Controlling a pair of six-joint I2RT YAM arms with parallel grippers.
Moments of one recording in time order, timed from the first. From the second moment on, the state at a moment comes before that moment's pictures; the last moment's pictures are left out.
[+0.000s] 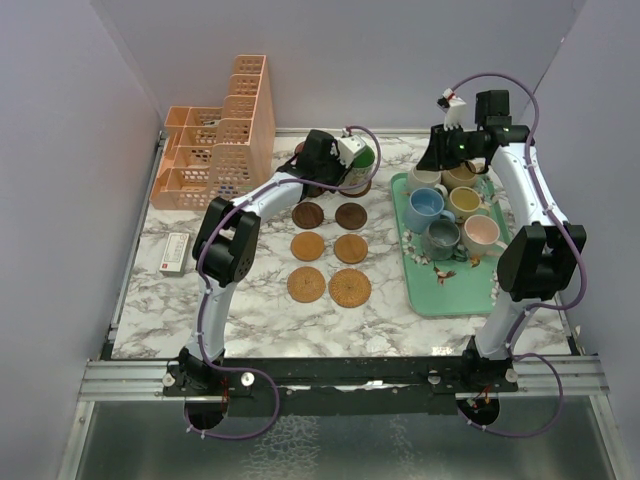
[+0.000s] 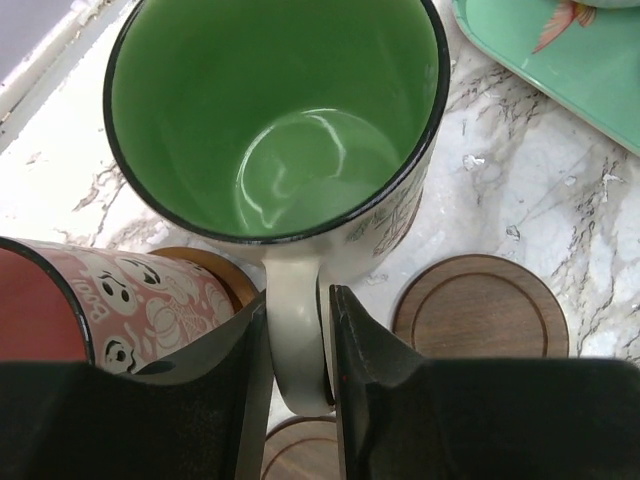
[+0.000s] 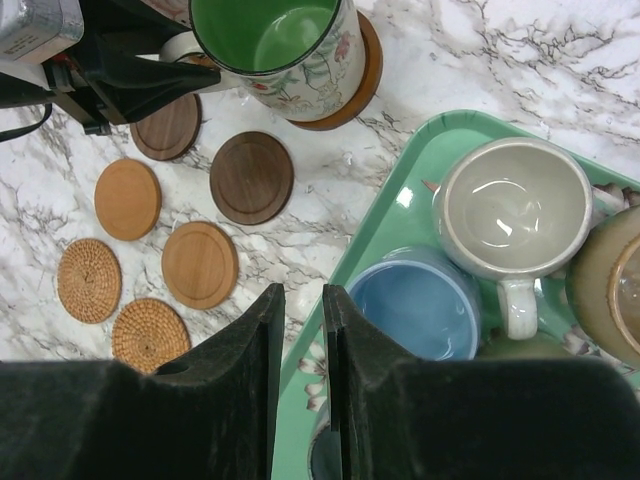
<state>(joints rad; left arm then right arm) -0.51 2.19 1.75 -0.14 0.20 0.28 0.01 1.85 1.81 -0.80 -0.62 -0.19</state>
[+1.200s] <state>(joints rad) -0.52 2.20 1.84 -0.30 0.19 0.26 0.01 1.85 1.78 -0.80 -0.62 -0.19</state>
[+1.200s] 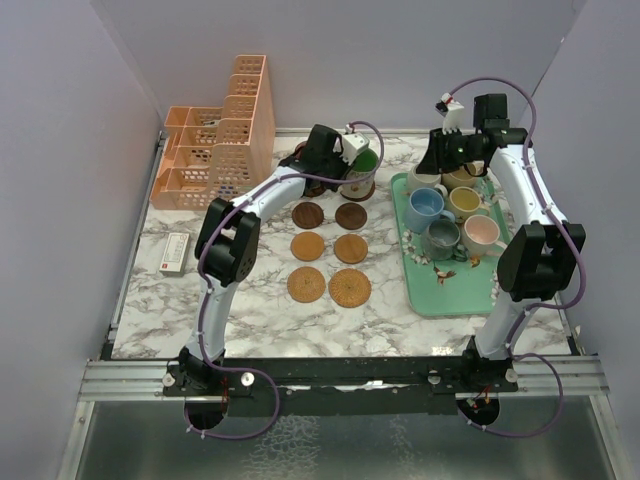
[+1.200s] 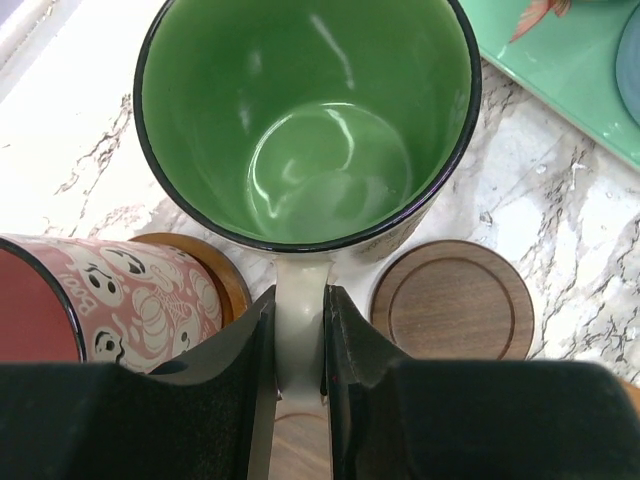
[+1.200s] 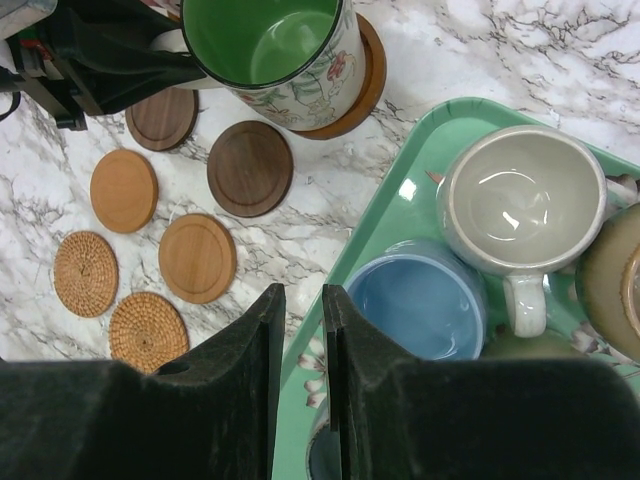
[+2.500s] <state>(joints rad) -0.53 2.21 1.87 -0.18 0.19 0.23 0.01 1.85 1.78 -0.79 -0.62 -0.20</state>
